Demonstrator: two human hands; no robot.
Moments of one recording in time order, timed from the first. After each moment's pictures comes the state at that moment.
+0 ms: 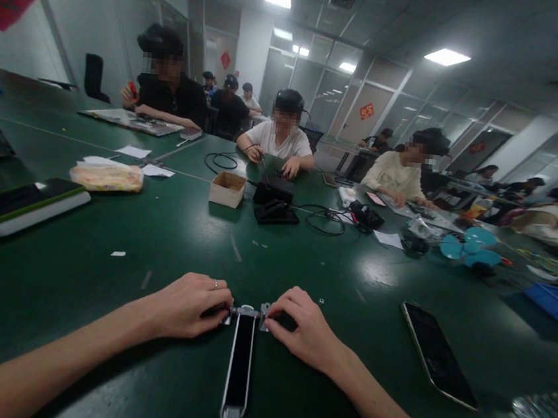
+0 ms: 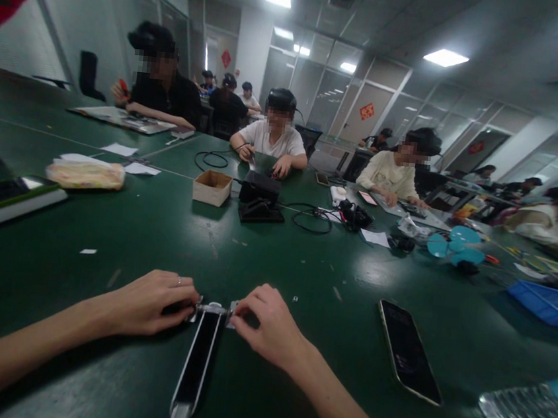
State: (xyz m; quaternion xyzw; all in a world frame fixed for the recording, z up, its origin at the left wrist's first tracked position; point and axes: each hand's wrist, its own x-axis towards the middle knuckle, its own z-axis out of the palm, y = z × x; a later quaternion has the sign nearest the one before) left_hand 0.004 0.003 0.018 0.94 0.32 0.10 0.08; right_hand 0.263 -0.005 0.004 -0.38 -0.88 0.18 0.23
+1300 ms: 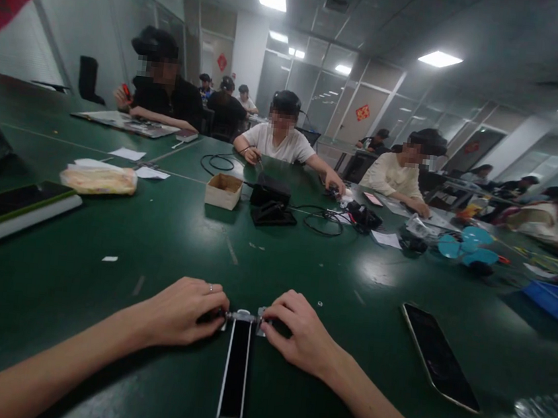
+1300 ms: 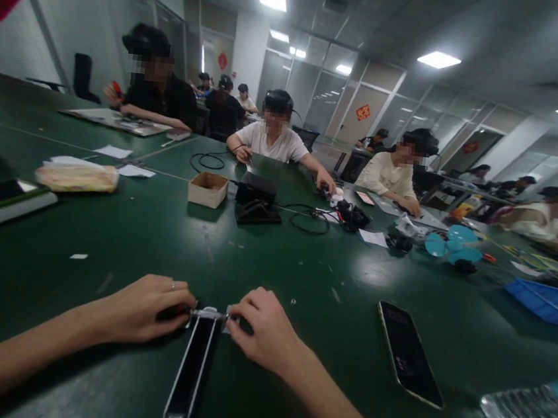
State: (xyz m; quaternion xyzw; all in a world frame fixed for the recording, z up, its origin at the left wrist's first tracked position) left_hand 0.006 0.006 0.013 0.93 0.33 0.10 0.08; right_hand 0.263 -0.001 -0.007 -0.34 -0.90 0.12 0.25
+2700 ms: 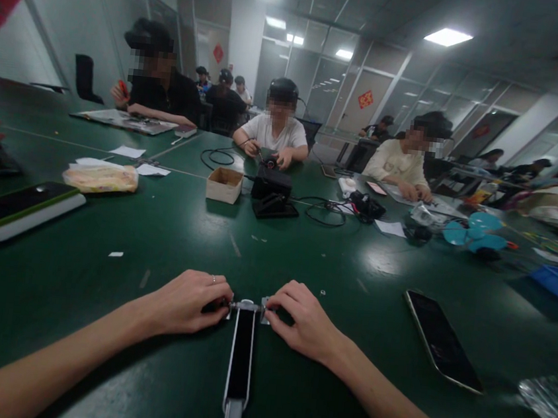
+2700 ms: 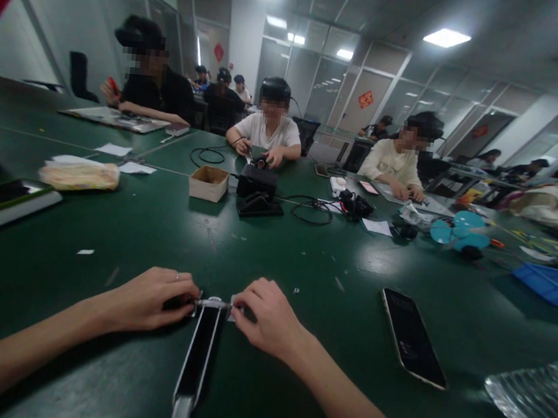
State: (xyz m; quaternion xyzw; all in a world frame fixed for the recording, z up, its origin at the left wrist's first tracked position) left_hand 0.004 0.006 0.014 0.93 0.33 0.10 0.09; right_hand 0.264 -0.001 -0.007 -0.34 -0.90 0.12 0.24
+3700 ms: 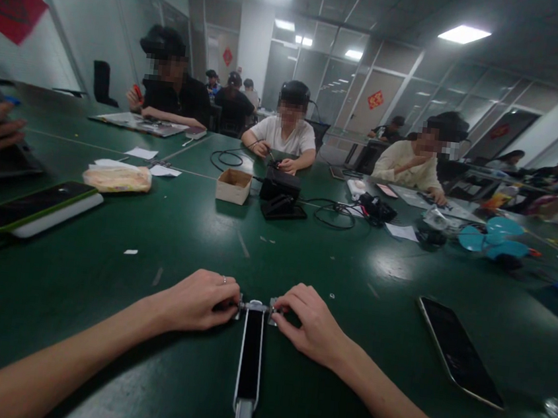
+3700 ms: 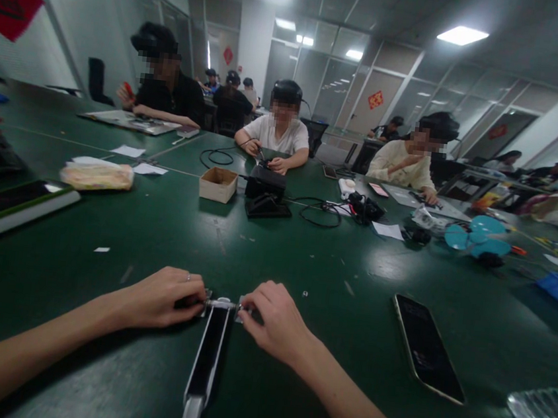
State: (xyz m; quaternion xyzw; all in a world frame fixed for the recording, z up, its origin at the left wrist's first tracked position) left_hand 0.004 0.007 0.012 0.94 0.31 0.12 0.10; right_hand 0.261 -0.003 -0.008 -0.35 -0.90 0.12 0.24
